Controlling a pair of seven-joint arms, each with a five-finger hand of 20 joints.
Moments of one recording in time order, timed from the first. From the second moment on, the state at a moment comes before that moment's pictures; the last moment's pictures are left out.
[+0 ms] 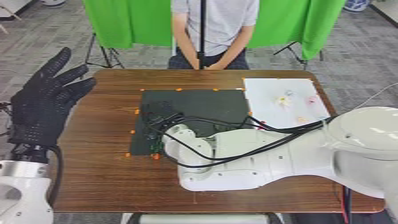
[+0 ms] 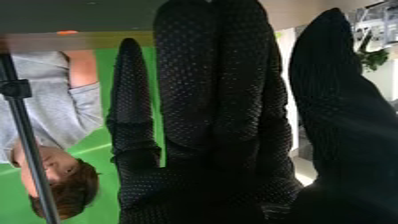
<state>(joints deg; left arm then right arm) 132.4 -43.6 -105.7 -134.4 34.1 15.4 23.0 -18.9 -78.1 -21.4 -88.8 -101.3 25.5 48.6</state>
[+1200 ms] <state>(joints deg) 155.8 -45.4 -112.4 -136.7 24.1 23.8 33.7 -62.3 -51.7 44.6 -115.7 -67.3 18.8 23.9</state>
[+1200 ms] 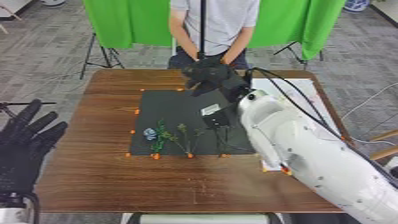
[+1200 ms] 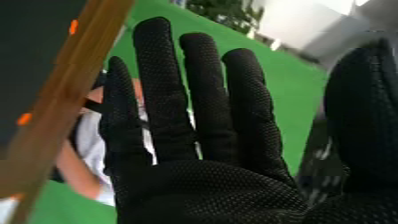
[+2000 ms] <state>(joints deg) 157.8 -40.2 -110.1 -136.7 20.1 25.5 41.9 -86.7 -45.9 65.5 -120.4 -49.4 24.3 11.7</state>
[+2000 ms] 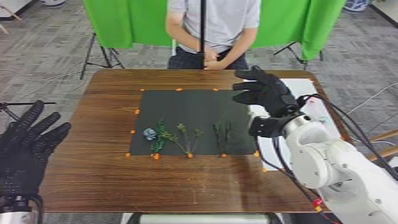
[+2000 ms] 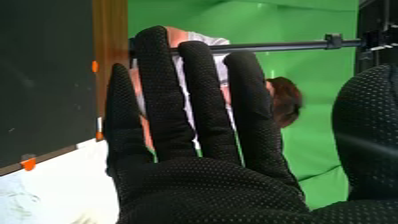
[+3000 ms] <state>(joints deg) 156.6 -40.9 -109.2 -136.8 21.0 26.1 39.8 -88.5 -46.0 67.8 -120.5 -48.5 24.5 11.1</state>
